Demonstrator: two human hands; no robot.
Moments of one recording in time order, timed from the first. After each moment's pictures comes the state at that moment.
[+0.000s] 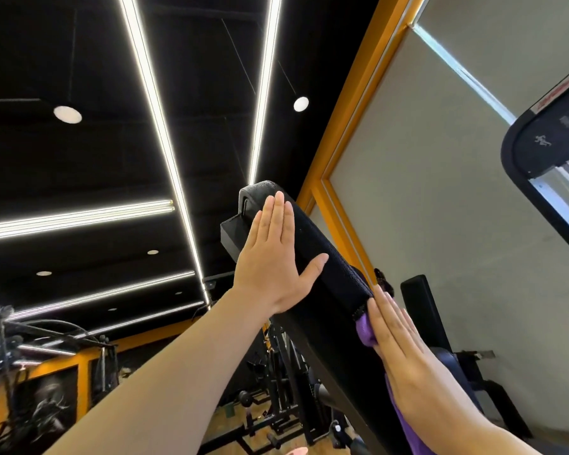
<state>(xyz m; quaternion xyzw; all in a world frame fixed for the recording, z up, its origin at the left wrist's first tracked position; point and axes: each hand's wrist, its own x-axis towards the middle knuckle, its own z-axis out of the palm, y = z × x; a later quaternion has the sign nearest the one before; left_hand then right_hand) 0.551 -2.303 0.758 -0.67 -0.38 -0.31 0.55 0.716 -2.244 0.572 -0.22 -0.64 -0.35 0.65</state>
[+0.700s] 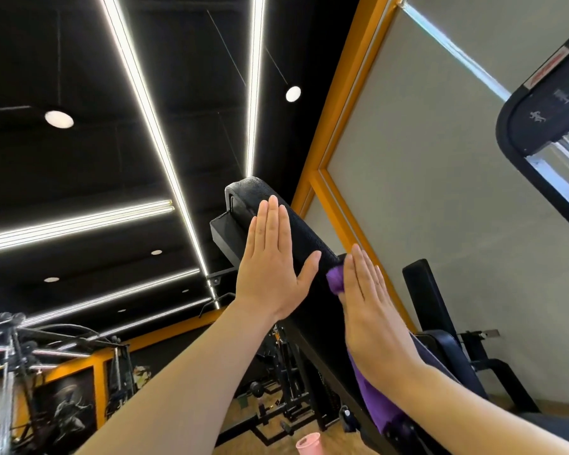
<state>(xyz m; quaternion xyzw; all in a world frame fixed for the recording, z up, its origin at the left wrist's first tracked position) 0.561 -2.287 0.735 -0.67 -0.33 -0.36 0.55 0.693 -2.247 0.612 -0.33 -0.55 -0.35 0.69</state>
